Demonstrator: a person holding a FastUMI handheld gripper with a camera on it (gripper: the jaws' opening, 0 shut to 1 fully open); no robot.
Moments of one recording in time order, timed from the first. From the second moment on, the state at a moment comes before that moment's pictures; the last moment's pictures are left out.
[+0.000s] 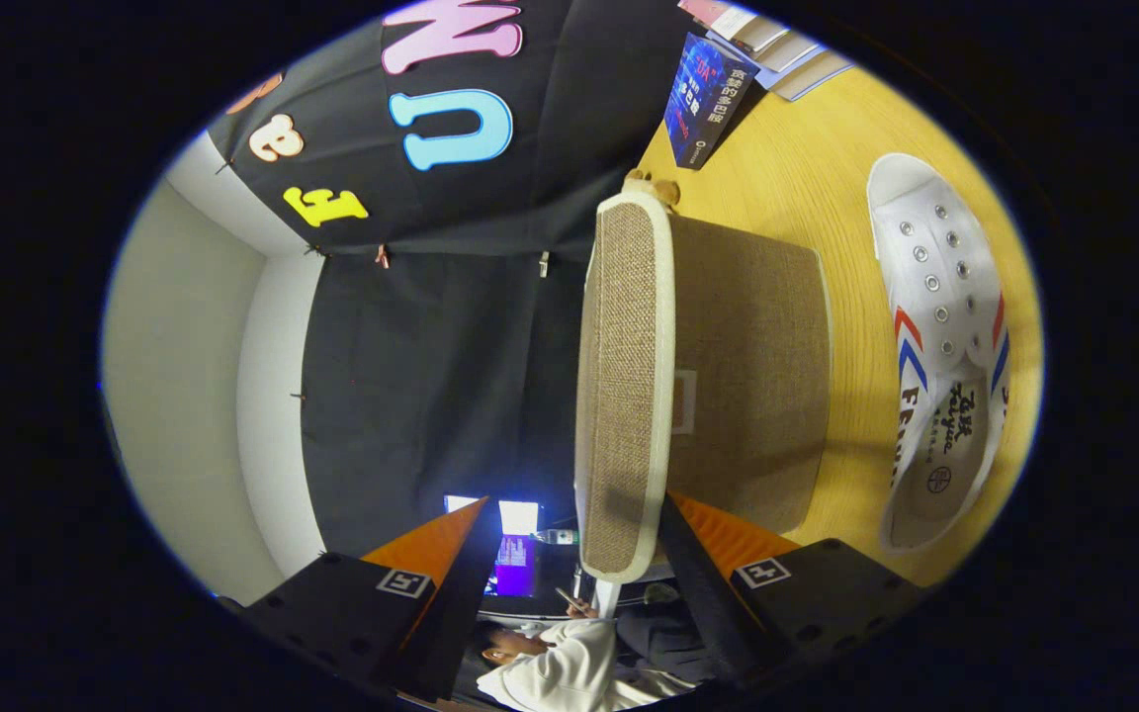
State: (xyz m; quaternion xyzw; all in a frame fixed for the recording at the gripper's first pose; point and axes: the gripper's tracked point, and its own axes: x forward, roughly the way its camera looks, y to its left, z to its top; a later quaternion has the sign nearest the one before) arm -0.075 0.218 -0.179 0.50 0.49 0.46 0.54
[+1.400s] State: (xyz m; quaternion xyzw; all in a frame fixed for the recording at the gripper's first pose) arm -0.061 0.294 -0.093 0.43 0.51 0.30 0.68
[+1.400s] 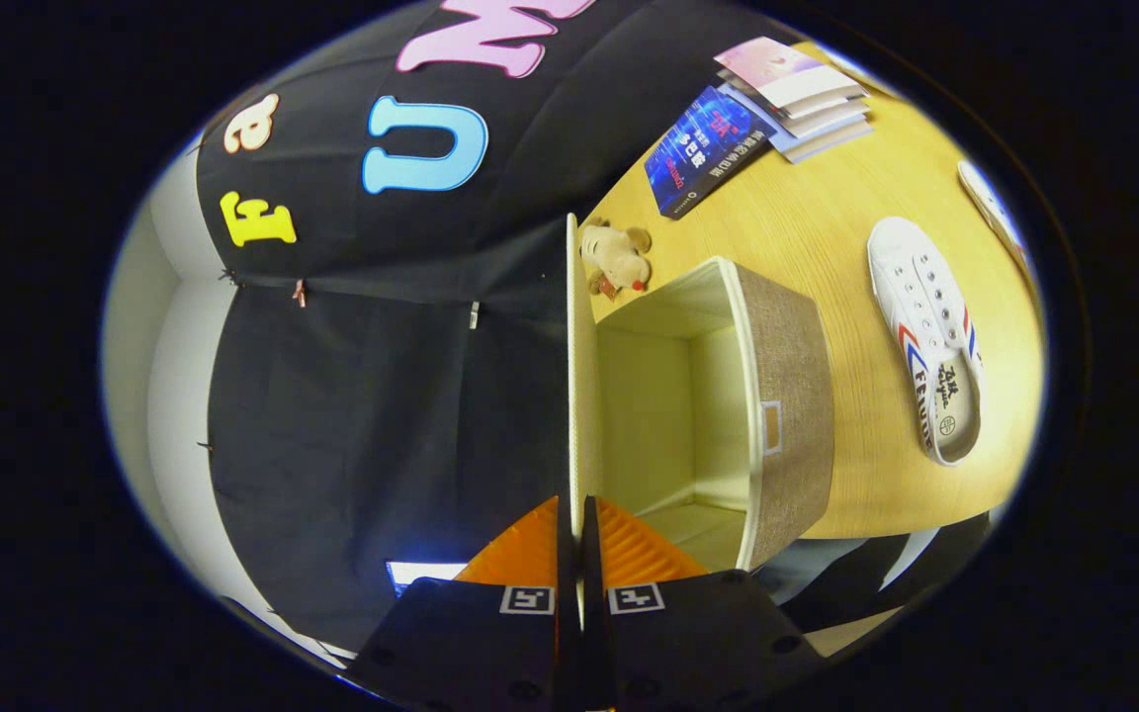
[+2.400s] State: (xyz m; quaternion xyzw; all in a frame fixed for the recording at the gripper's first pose) arm -0.057 0.570 -0.060 0.25 0.52 0.35 0.73
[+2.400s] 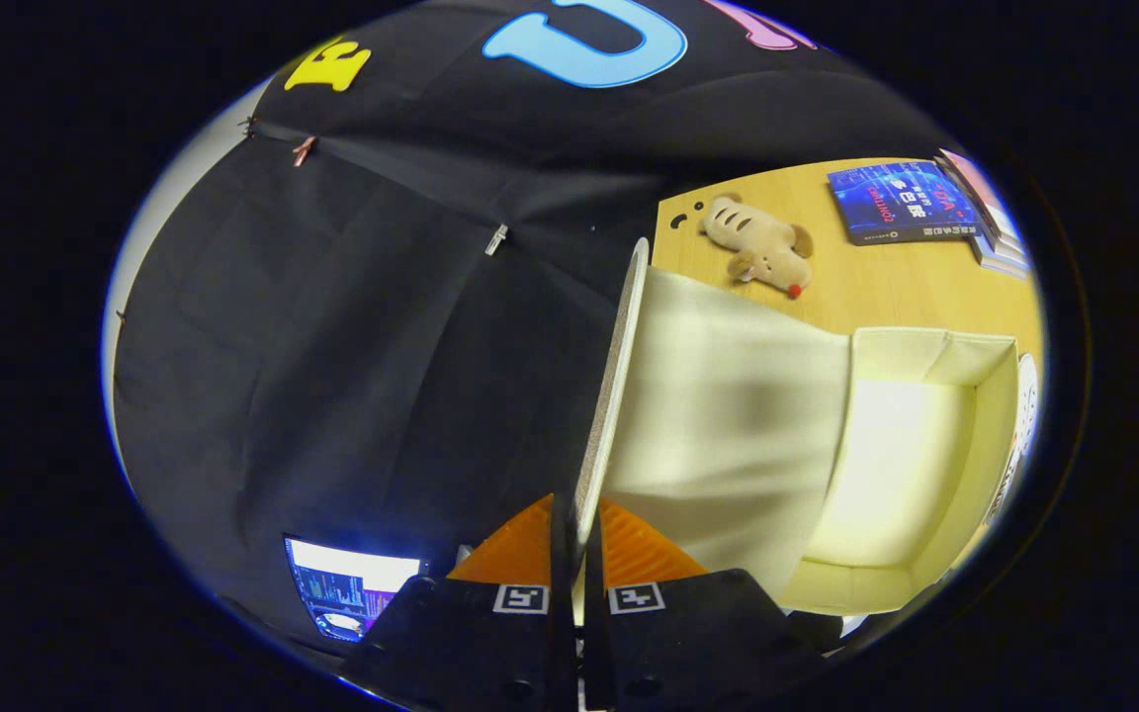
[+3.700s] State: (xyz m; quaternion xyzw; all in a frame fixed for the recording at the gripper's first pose) arm 0.019 0.221 -0.134 0.04 0.36 0.14 0.92
